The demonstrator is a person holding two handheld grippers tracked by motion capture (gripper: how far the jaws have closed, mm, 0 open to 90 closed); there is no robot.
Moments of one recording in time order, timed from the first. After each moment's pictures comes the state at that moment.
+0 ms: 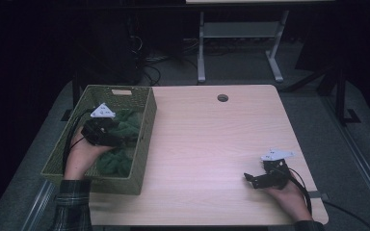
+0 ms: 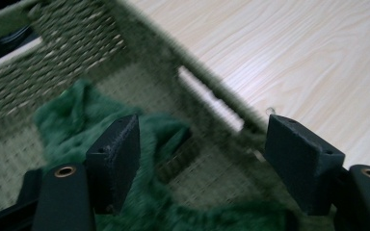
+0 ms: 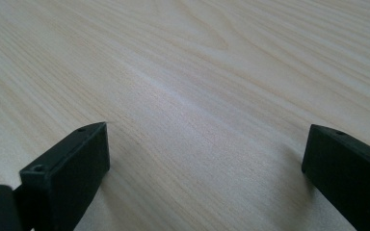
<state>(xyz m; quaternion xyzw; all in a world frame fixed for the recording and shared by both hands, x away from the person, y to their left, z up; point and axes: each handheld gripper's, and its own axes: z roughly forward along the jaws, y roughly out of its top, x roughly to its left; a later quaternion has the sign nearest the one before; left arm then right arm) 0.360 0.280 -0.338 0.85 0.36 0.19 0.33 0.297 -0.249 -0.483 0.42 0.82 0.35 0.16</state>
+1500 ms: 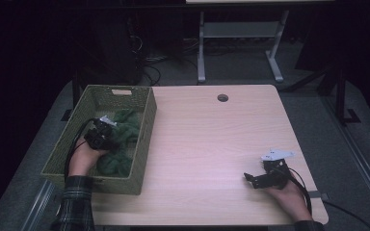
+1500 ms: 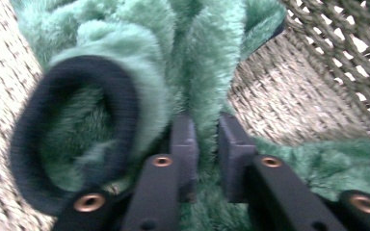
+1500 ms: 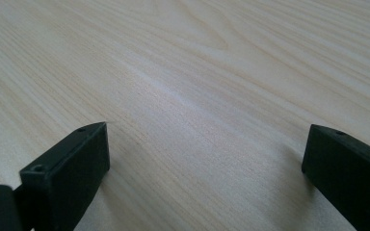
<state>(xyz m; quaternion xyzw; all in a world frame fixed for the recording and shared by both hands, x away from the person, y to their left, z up) 0.394 0.308 -0.407 0.87 0.44 0.11 0.21 0.297 -0.249 -0.483 0.42 0.82 0.35 0.16</state>
